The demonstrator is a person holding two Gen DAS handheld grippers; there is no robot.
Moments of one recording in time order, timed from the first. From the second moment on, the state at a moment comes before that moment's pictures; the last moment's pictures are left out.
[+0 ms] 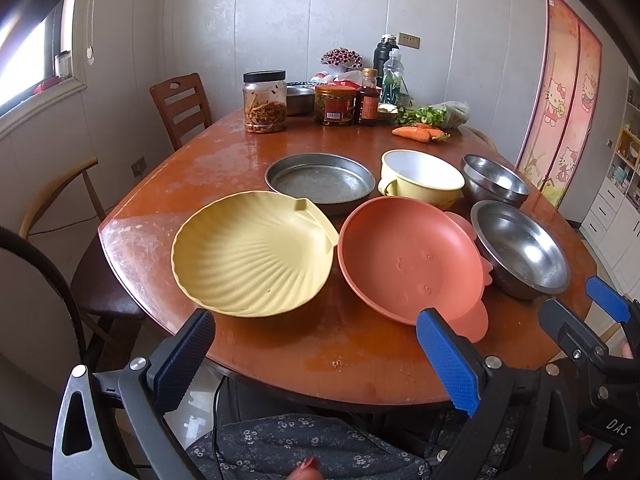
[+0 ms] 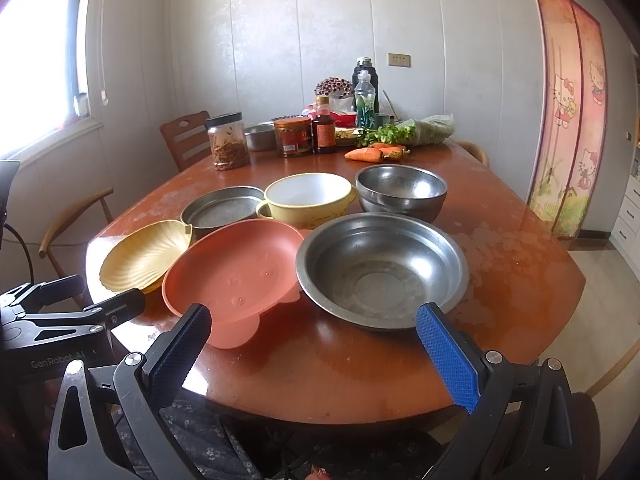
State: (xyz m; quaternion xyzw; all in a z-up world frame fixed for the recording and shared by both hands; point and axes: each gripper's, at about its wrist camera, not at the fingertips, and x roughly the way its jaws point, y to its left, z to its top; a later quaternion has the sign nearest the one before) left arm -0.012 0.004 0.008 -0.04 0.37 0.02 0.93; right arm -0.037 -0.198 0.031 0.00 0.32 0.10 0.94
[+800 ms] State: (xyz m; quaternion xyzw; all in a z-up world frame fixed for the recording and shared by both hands) left arm -0.013 0.000 0.006 -0.03 0.37 0.02 0.93; right arm -0.041 -0.199 0.033 0.00 0.32 0.10 0.94
